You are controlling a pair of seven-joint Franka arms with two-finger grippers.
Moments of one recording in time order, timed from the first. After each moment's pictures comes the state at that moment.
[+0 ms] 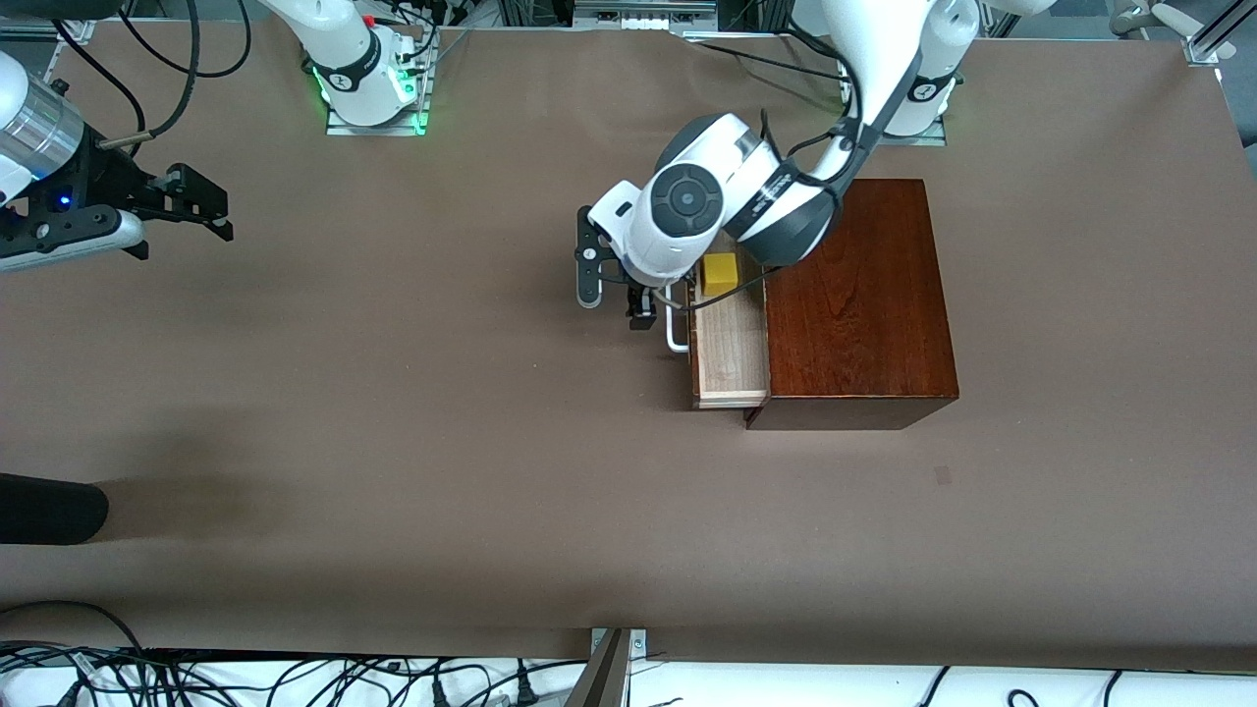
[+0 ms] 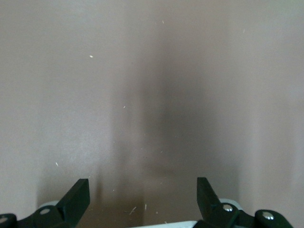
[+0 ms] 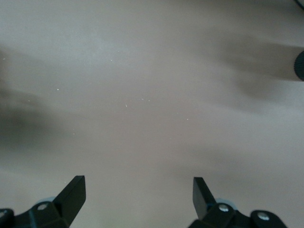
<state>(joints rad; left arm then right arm) -0.62 0.61 -0.16 -1.45 -0.14 2.01 0.87 0.13 -0.03 -0.05 -1.69 0.02 1.66 -0.16</state>
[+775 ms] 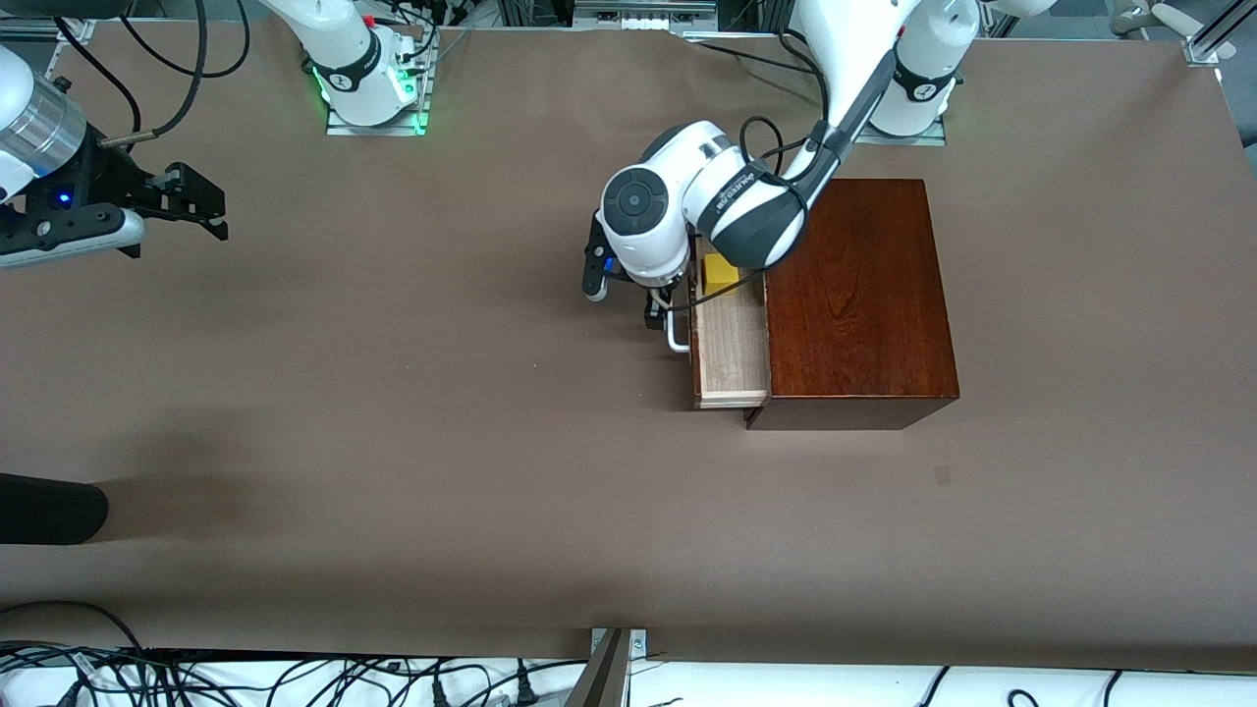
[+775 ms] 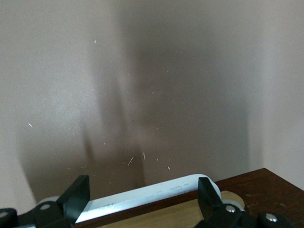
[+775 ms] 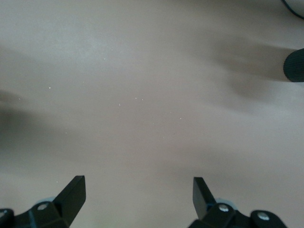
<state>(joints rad) -0.65 0.64 -0.15 -1.44 0.09 1.84 0.90 0.13 -0.03 -0.04 -1.68 -0.02 1.66 -0.16</state>
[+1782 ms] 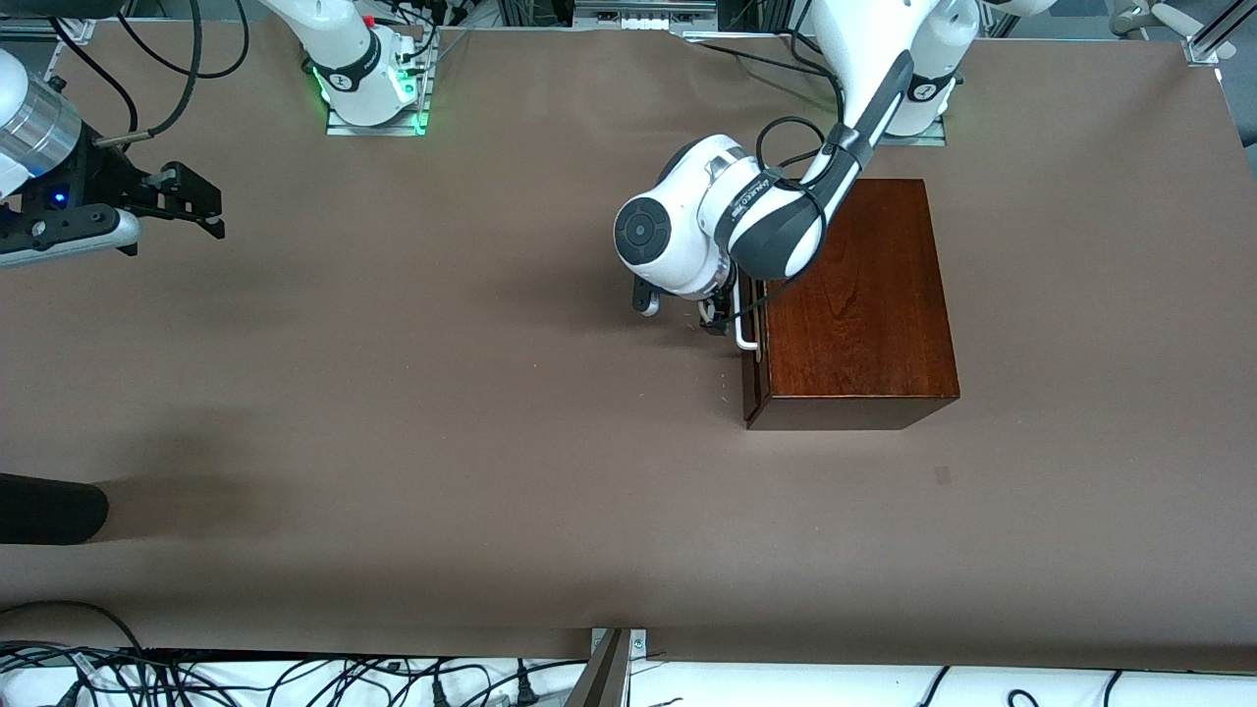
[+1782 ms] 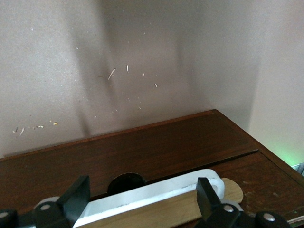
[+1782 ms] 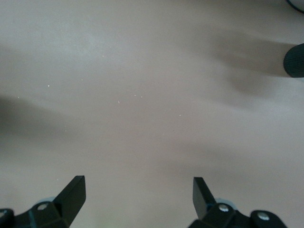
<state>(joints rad) -0.62 0.64 -0.13 -1.43 0.22 1.62 0.90 0.13 -0.03 -0.04 -1.68 -0.02 1.64 -0.15</state>
